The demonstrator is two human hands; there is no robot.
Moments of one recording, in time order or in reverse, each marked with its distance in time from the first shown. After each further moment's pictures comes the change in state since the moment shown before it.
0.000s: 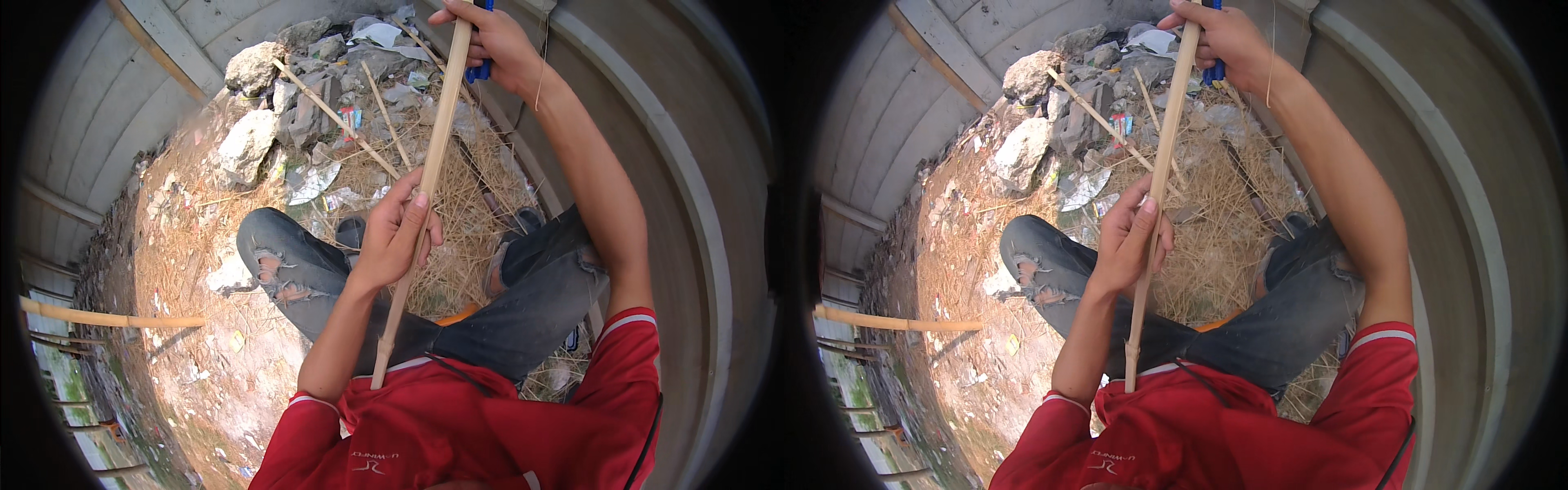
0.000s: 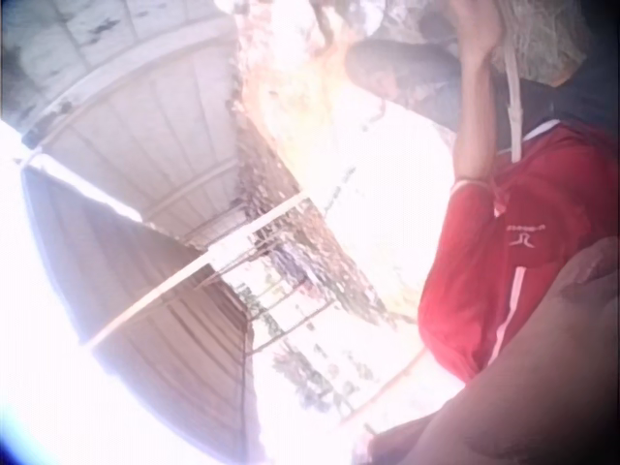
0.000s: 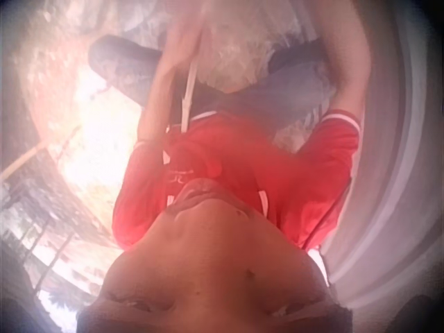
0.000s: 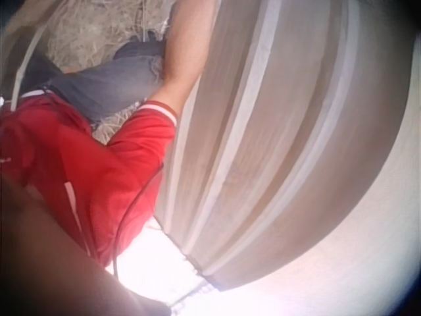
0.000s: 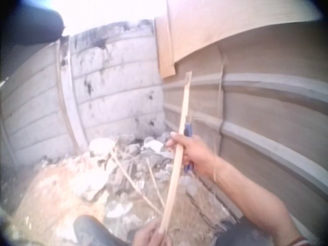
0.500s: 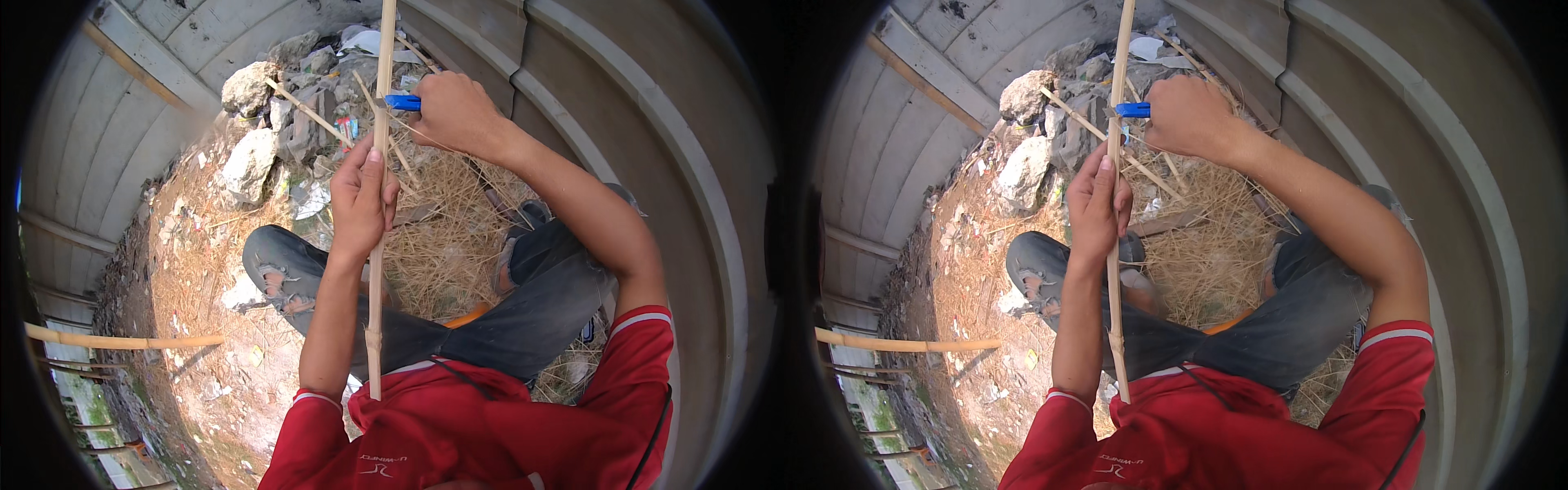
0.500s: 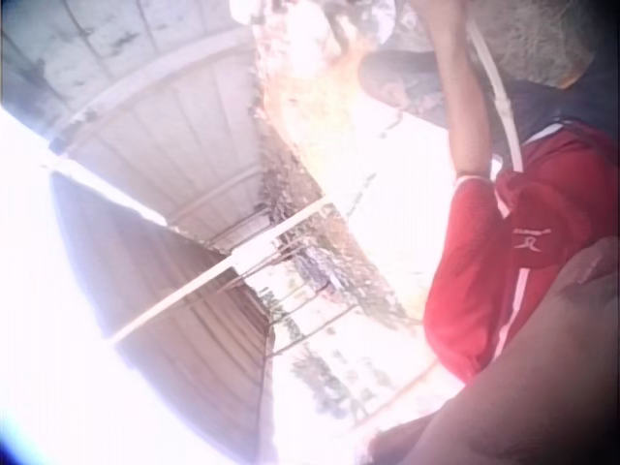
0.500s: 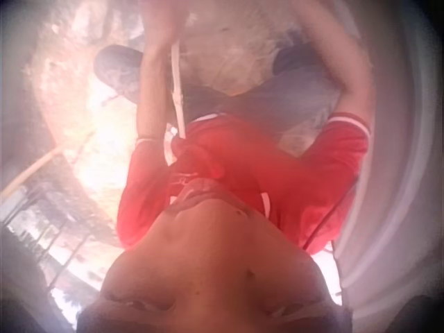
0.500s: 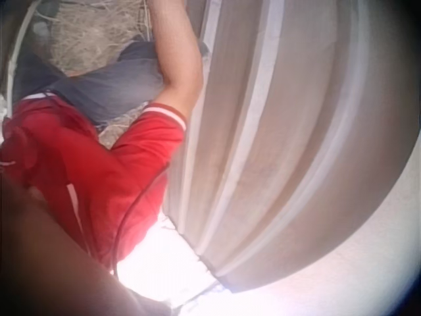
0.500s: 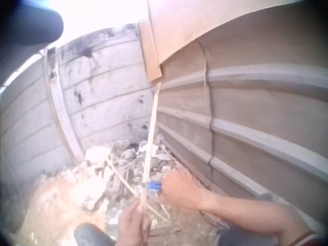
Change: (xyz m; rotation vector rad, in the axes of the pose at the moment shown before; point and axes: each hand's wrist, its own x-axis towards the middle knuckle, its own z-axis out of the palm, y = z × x) left_hand 0.045 0.021 -0.008 0.082 0.182 0.082; right_hand -0.055 0.050 0.009 -1.366 -0.008 -0.374
